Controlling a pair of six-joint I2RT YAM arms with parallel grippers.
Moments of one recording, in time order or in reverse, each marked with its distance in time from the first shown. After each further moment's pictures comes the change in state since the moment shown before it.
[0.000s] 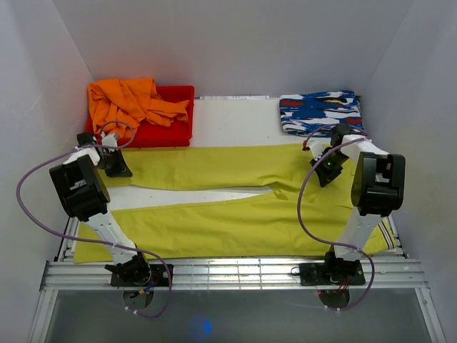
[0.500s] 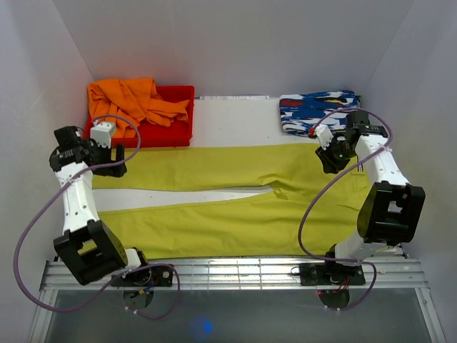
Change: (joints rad) left arm -0.003 -0.581 -0.027 -0.262 -0.075 0.303; right arm -0.022 -0.273 0.076 -0.115 -0.138 -0.132
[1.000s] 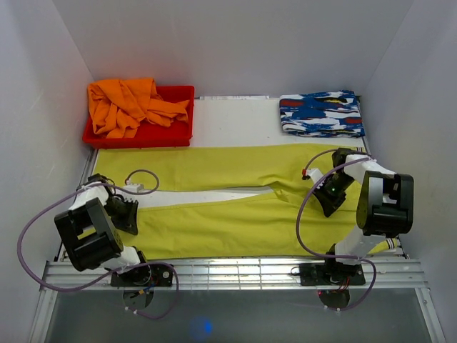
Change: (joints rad) left arm 0.026 0.051 -0.542 -0.118 -0.109 0.223; right arm 0.002 0.037 -0.381 -0.031 0.133 -0.018
